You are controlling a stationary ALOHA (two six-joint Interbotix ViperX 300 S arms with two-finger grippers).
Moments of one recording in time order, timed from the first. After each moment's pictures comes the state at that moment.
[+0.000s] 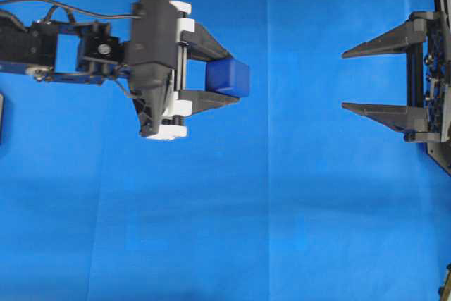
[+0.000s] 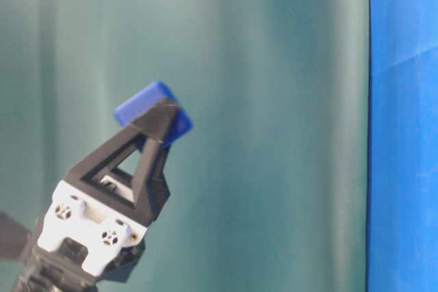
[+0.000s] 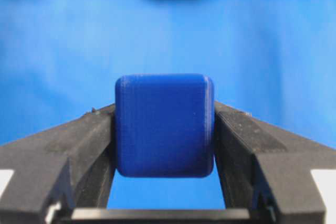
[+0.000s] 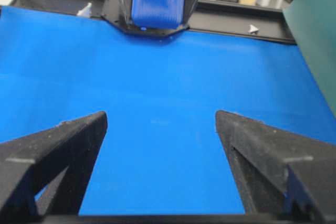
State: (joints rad) left arm 0.02 -0.19 0.48 0.03 0.04 0.04; right arm -0.03 -0.88 1.12 0.00 -0.19 0.04
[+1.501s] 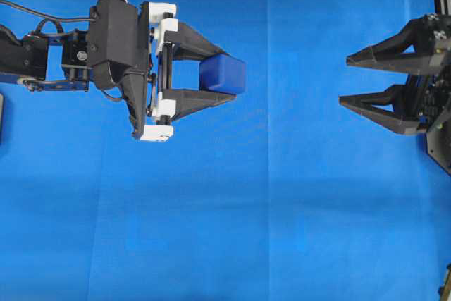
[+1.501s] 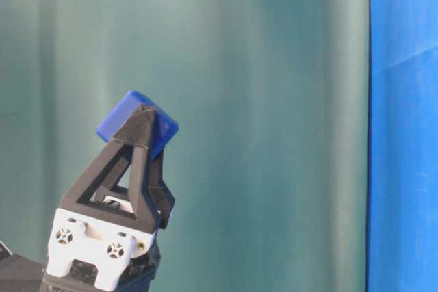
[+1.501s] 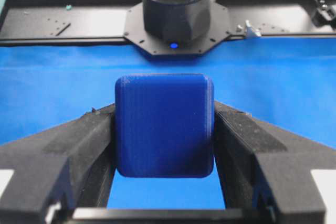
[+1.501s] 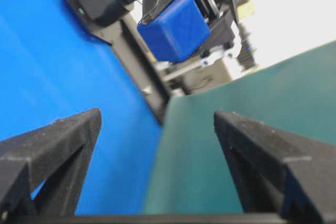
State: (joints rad) left arm 0.02 -0.21 0.61 0.02 -0.26 0.02; right arm -0.03 -0.87 1.07 -0.43 -0.19 -0.53
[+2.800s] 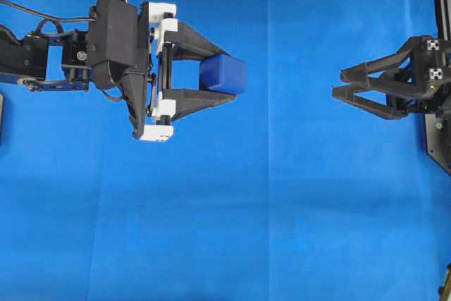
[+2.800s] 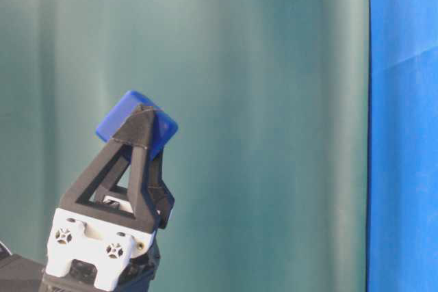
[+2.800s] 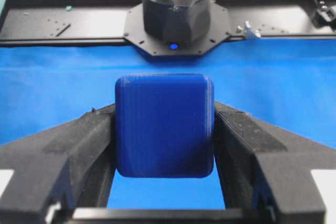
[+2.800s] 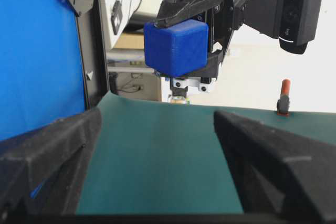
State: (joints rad) left arm 0.02 -0.21 0.61 0.02 -0.26 0.03; right arm -0.03 -0.84 1.06 -0.57 -0.19 -0.83
